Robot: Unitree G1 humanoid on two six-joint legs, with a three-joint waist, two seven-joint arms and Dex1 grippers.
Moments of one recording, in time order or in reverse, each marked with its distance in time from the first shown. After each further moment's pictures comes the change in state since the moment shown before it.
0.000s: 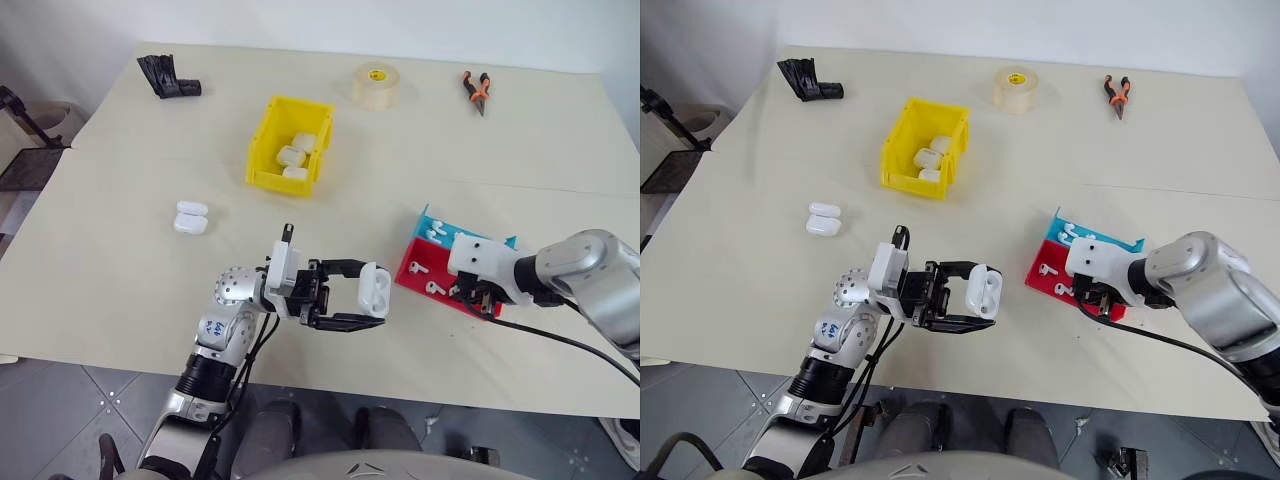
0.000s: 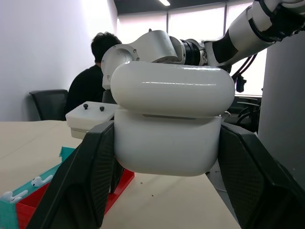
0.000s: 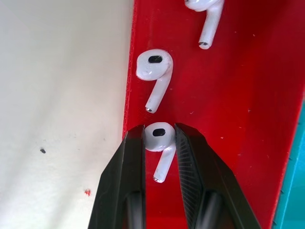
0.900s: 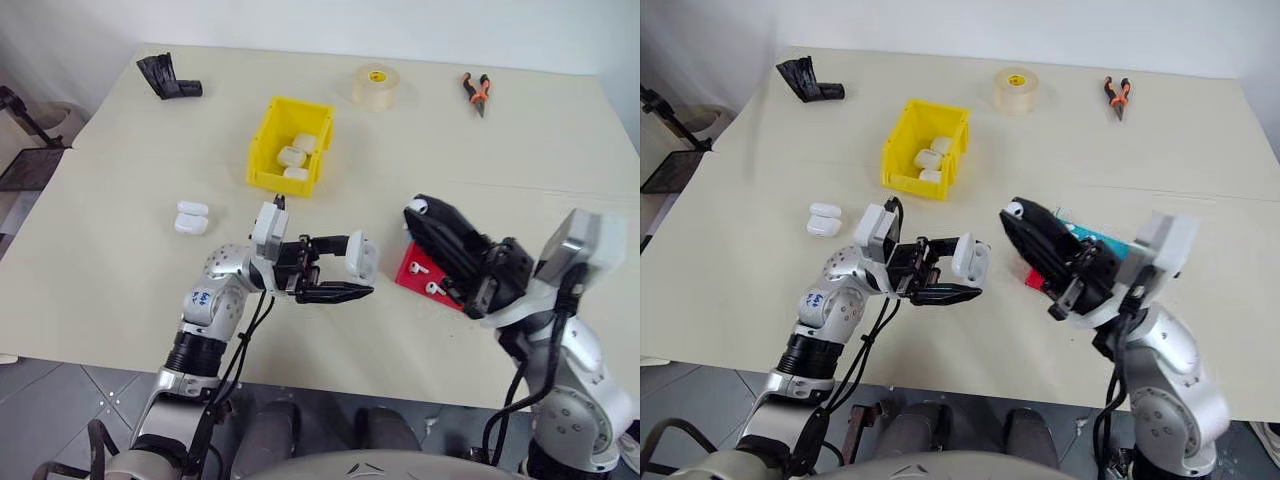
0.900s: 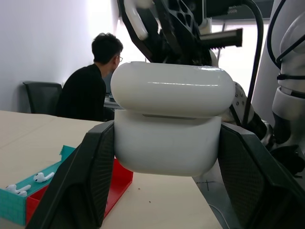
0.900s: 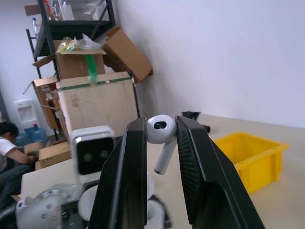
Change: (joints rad) left arm -0.126 0.047 0.074 0.036 -0.096 0.247 -0.007; right arm 0.403 0.910 -0.420 -0.443 0.587 -0.417 -0.499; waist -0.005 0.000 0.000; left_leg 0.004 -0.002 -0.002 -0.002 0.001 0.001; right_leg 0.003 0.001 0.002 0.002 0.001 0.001
